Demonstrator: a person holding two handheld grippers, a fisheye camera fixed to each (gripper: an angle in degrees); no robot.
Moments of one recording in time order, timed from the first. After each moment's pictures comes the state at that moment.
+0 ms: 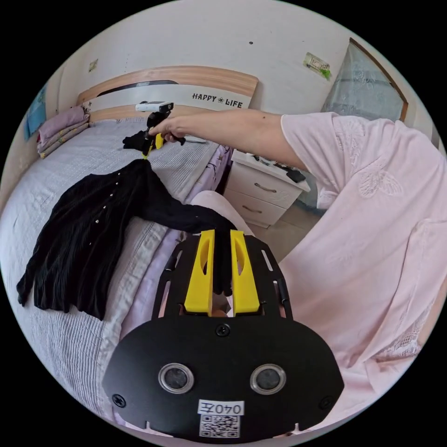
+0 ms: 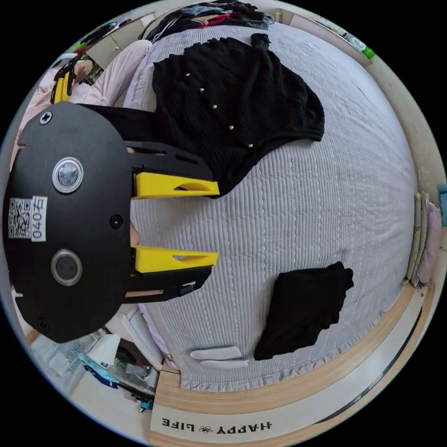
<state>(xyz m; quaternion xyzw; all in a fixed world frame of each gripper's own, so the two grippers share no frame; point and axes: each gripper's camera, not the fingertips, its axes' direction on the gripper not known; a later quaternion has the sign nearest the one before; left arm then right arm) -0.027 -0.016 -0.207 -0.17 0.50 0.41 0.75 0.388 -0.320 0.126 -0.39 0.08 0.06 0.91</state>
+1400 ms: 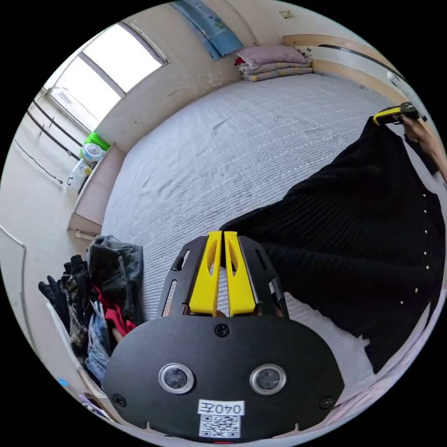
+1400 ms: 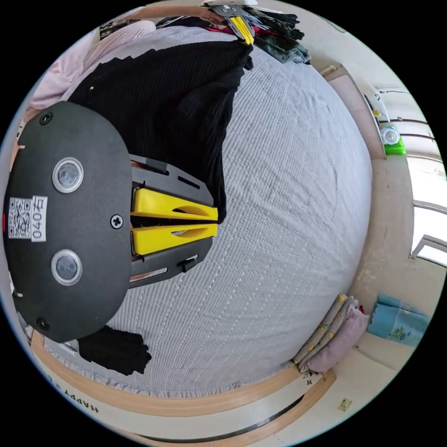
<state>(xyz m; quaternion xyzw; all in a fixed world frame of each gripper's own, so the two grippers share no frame) -0.055 -0.294 0.227 -0.16 -0.09 0.27 0.95 0.365 -0.419 0.241 -0.20 -0.03 -0.12 0.97</state>
